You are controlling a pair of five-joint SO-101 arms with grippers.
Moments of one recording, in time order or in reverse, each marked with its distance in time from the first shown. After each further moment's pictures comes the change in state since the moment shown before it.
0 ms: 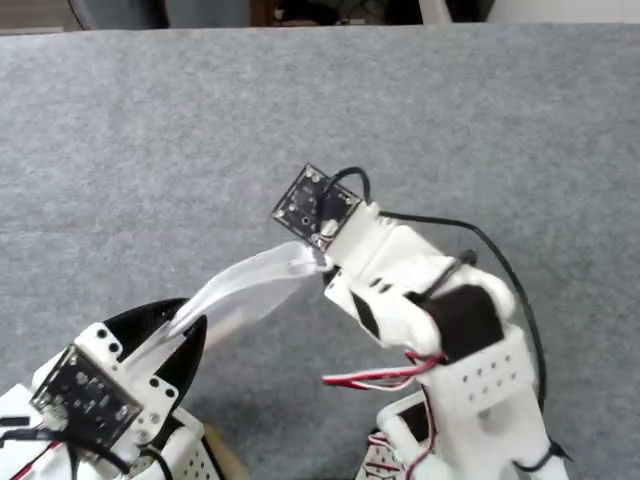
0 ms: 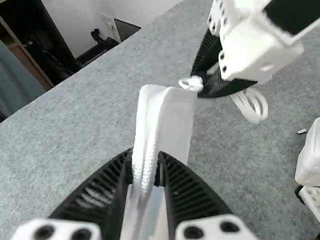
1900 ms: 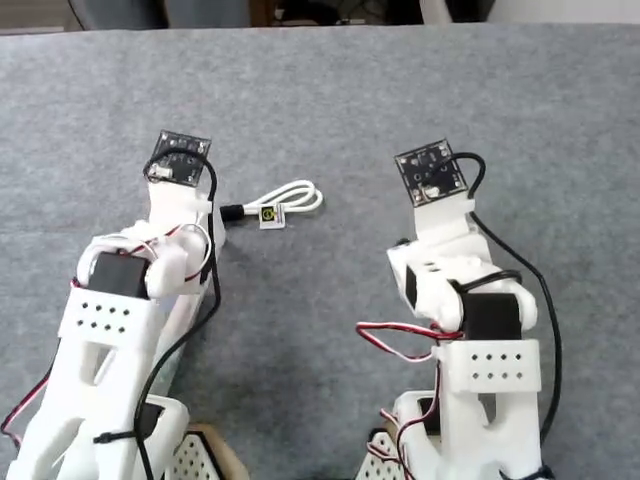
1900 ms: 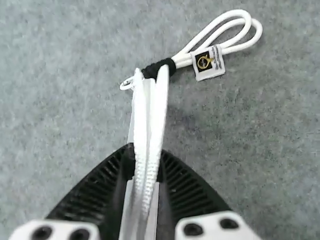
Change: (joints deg) left arm -24.0 44.9 27.3 -31.9 10.7; right arm 22.7 -6.5 19.6 -15.6 -14.2
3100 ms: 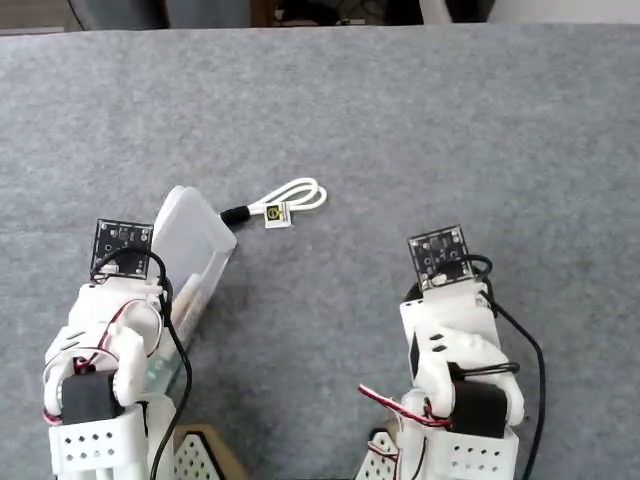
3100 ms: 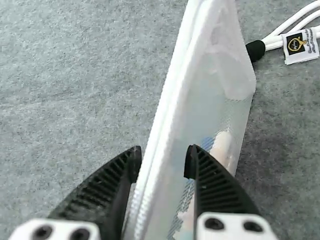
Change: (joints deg) left arm -17.0 -45.5 33.0 0.2 -11.6; right arm 7.7 -41.8 30.1 1.5 4.8
